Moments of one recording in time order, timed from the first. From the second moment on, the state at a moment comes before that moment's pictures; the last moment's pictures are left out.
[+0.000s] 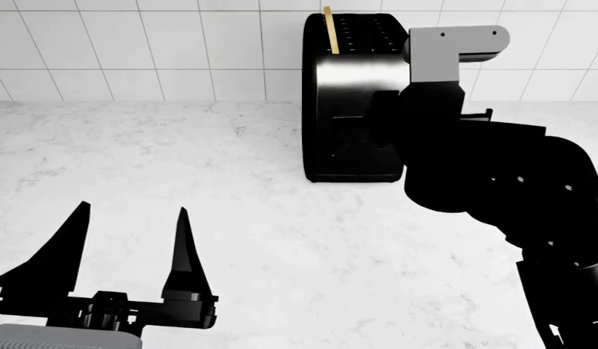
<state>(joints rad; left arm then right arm) 0.17 -0.39 0.16 0.83 -0.21 -0.09 -0.33 1.20 0.40 -0.54 -0.04 1.30 0.98 0.99</state>
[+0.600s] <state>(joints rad) 0.17 -0.40 0.16 0.81 -0.21 -0.07 -0.33 1.17 0.40 -0.56 -0.01 1.25 0.93 0.94</state>
